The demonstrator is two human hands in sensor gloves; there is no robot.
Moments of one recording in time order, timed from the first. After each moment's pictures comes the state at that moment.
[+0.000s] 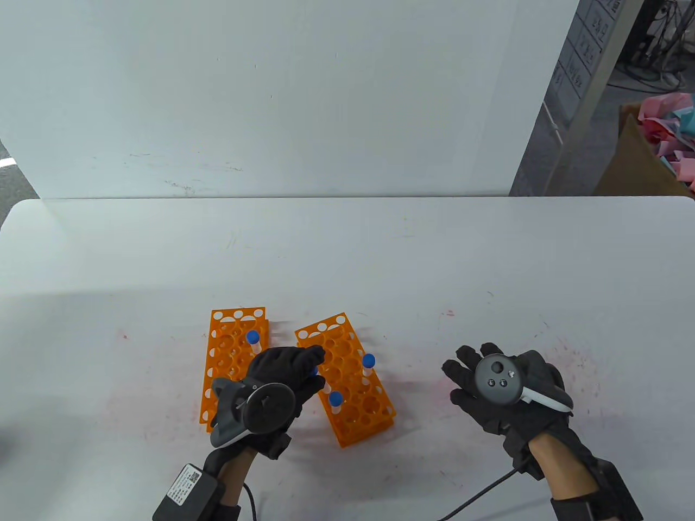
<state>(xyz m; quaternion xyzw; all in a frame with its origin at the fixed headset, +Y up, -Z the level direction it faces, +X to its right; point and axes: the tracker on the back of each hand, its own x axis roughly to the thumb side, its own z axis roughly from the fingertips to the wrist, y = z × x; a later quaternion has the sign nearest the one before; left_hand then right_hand) -0.157 -0.667 -0.309 0.18 -0.21 0.14 0.95 0.211 -0.688 -0.330 0.19 0.11 0.97 0.08</state>
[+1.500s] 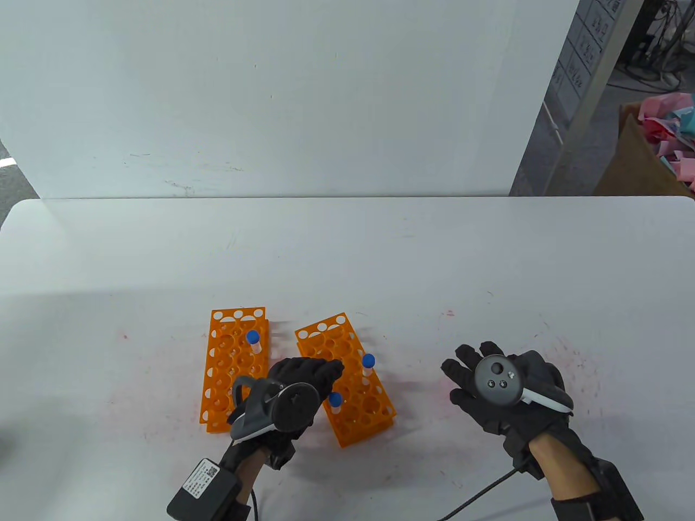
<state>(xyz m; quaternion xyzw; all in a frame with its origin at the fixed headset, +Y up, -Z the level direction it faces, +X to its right) -0.133 -0.688 -0.316 0.09 -0.25 0.10 0.96 0.212 -0.689 -0.329 0.20 0.10 0.97 0.08</state>
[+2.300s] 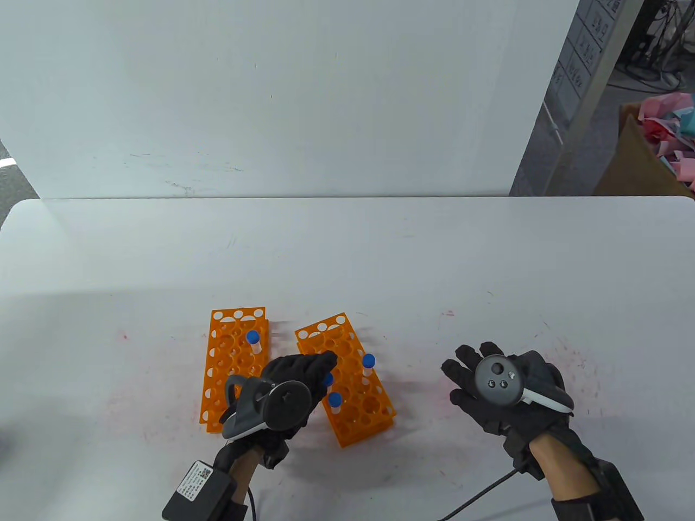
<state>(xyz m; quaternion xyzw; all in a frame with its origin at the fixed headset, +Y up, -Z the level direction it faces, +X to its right) -0.145 -0.681 -0.316 0.10 -0.25 0.08 0.96 0.211 -0.688 -0.329 0.20 0.10 0.97 0.08</state>
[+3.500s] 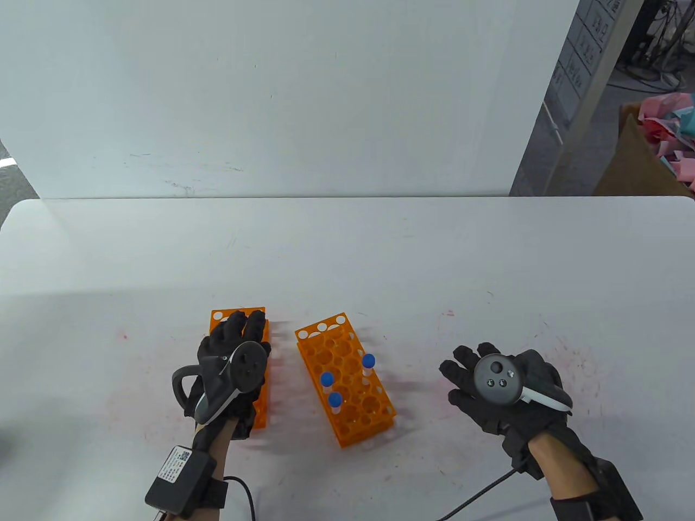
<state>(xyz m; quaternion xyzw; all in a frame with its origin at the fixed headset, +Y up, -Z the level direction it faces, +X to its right) -0.206 -0.676 -0.350 0.13 0.01 0.03 0.99 0.211 -0.690 -0.330 0.20 0.11 0.97 0.09</state>
